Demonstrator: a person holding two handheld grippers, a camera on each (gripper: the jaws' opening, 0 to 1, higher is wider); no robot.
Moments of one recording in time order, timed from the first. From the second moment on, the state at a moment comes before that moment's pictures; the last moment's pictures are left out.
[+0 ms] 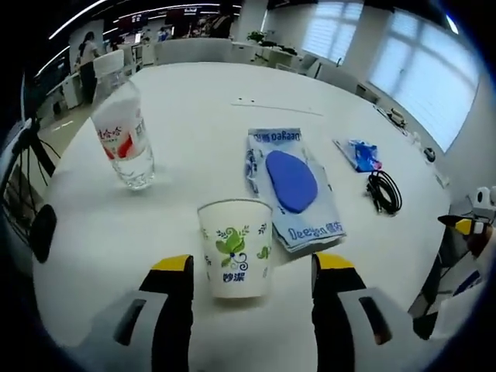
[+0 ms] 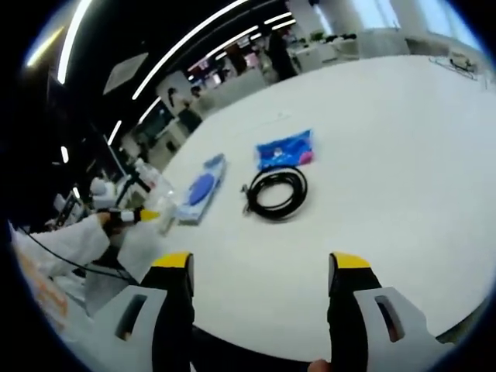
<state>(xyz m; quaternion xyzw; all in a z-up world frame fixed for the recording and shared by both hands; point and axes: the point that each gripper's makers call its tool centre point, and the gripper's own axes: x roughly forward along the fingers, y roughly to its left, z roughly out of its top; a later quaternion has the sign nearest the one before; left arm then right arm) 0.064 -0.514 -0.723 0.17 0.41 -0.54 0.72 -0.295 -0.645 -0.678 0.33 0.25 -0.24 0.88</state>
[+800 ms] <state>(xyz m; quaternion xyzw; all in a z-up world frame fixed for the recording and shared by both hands) 0.066 -0.506 -0.741 0.18 0.43 -0.52 0.72 -0.292 -0.642 -0.681 0.36 0.24 -0.24 0.87</state>
